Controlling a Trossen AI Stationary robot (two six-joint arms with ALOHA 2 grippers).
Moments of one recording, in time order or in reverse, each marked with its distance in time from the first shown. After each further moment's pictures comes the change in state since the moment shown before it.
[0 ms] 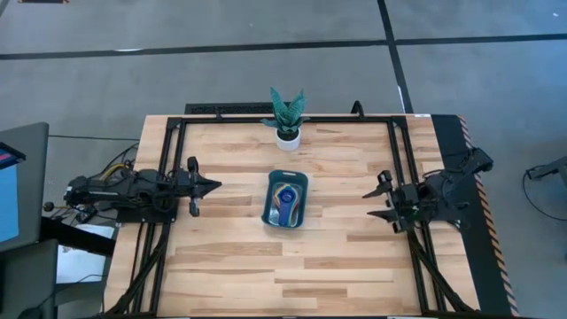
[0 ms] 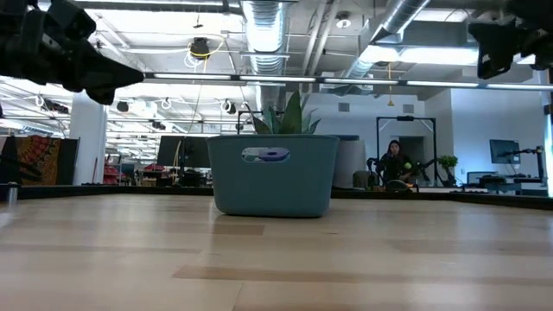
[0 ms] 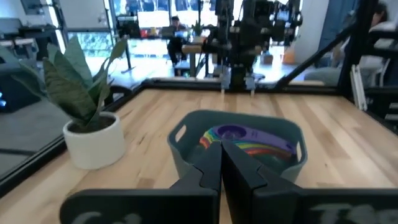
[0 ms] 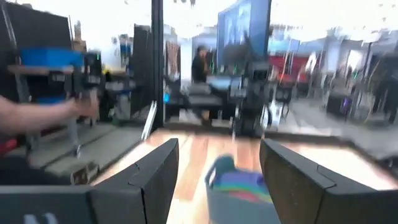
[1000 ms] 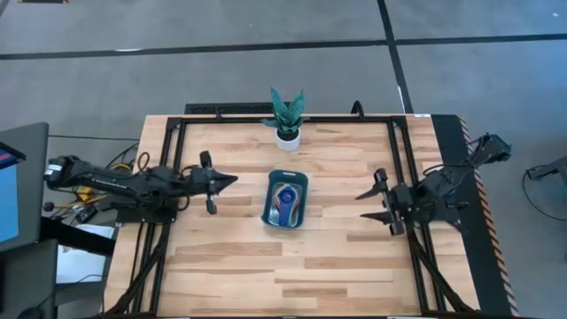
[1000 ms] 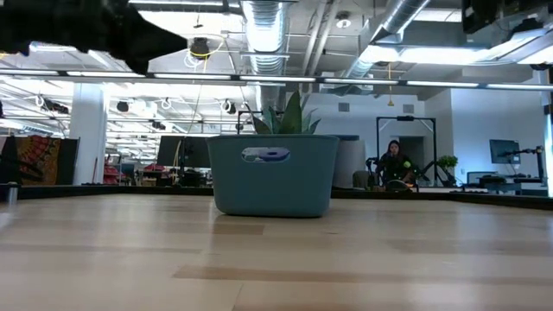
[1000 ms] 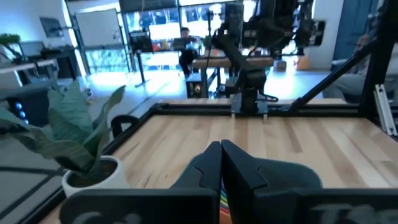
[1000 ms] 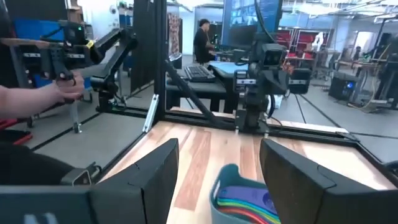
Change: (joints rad) left arm -0.047 0.661 0.174 0.542 -0.100 0.079; right arm 0.004 0.453 0.296 0.040 -0.005 0.014
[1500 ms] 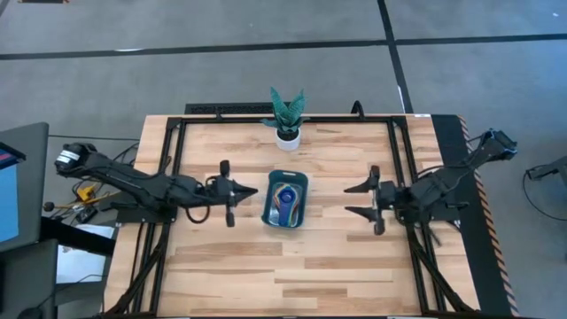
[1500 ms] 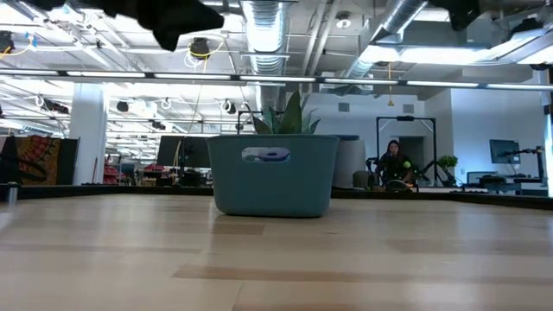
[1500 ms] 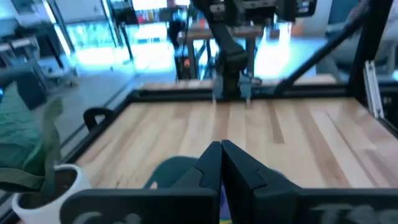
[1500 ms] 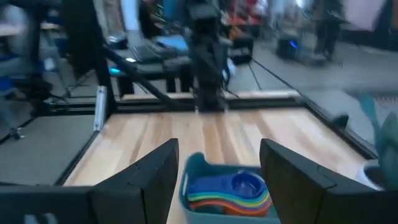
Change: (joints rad) left arm -0.149 0.373 0.299 -0.080 -0.127 -0.017; right arm -0.005 0.274 0.176 -0.051 0.227 0.155
